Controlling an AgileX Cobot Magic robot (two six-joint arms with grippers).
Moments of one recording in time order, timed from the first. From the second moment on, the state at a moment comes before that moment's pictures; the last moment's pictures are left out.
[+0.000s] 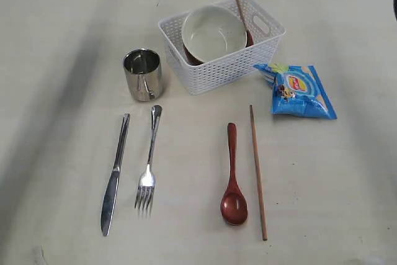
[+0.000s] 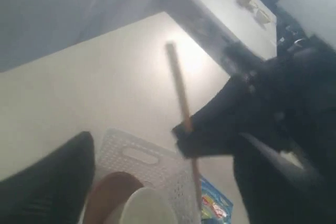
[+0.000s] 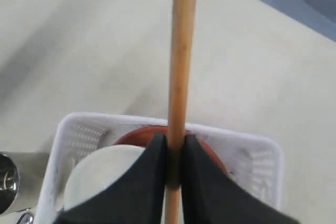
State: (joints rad) left arm -0.01 2.44 -2.44 -1.21 1.22 0.72; right arm 0.32 2.30 -2.41 0.32 1.23 -0.31
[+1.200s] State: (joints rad) left arm -0.02 1.63 -1.03 -1.32 0.99 1.24; right arm 0.35 1.43 -1.27 0.27 1.22 -0.60
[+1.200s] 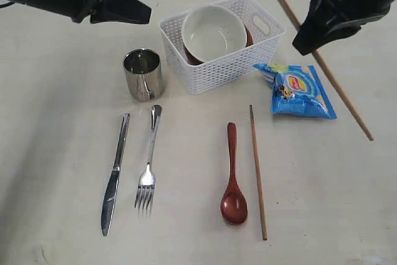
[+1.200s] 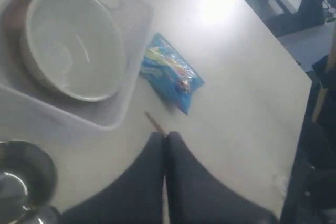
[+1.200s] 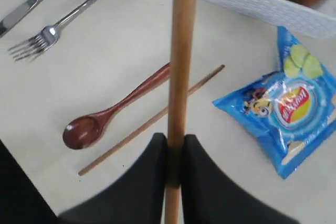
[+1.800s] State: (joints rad) left arm -0.15 1.58 -0.99 -1.35 1.21 1.27; right arm 0.86 1.40 -1.12 -0.40 1.22 -1.16
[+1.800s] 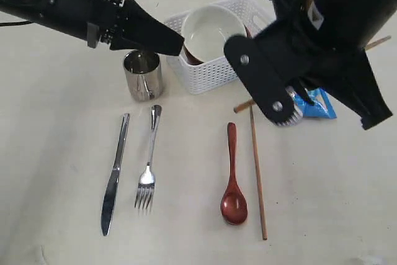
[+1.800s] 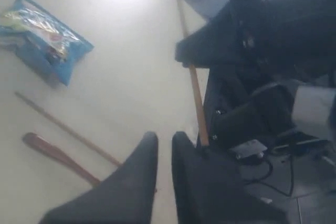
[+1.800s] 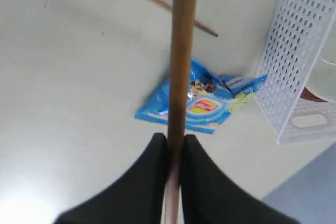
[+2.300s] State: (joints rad) left arm -0.38 1.60 -0.99 -1.30 1.14 1.23; right arm 1.17 1.31 -0.77 -0.95 1.22 -1.10
